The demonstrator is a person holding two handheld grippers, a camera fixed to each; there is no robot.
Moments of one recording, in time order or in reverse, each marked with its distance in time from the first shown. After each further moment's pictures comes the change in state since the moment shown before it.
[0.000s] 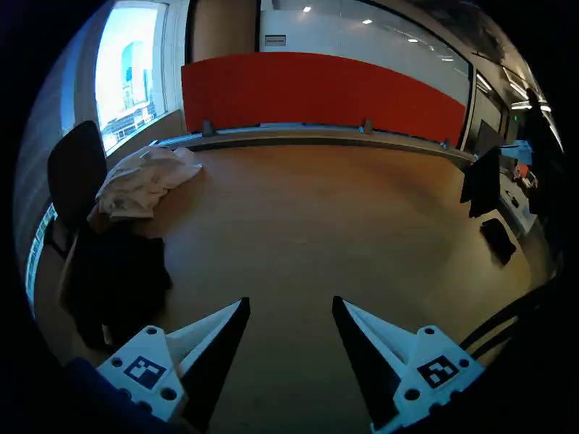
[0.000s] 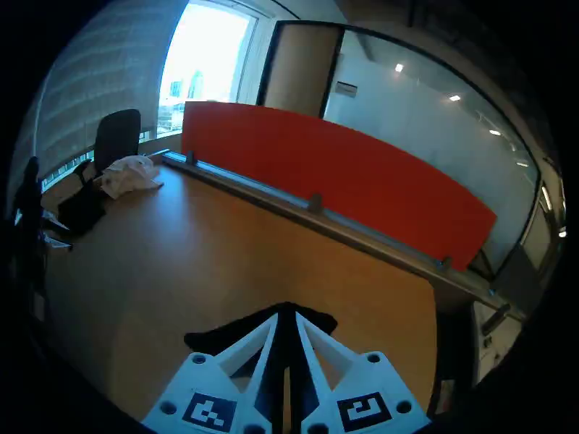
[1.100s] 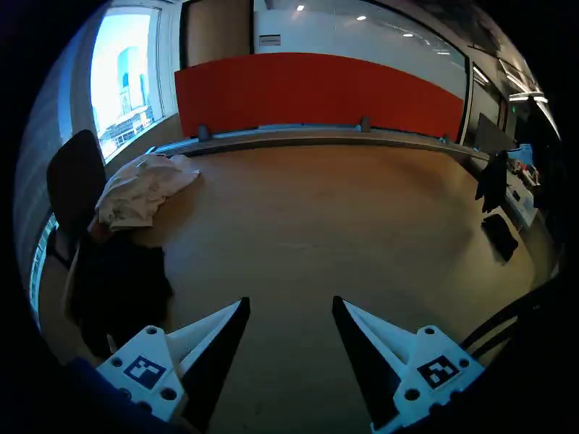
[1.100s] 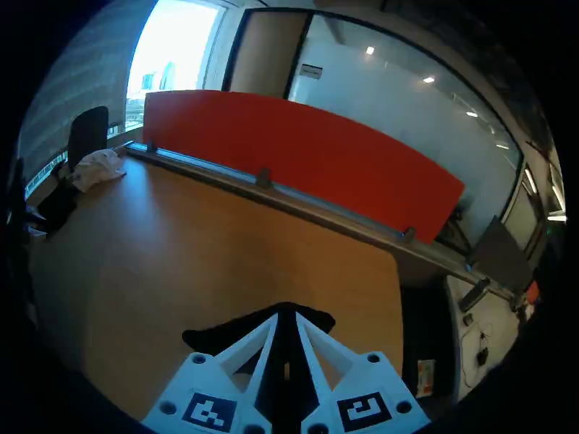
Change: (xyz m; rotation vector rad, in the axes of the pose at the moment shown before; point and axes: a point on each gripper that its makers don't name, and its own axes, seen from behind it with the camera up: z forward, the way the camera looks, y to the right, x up) left arm 0.011 0.004 0.002 0.011 -0.006 0.035; right arm -0.056 0.104 -0.020 -0.124 -0.078 0.056
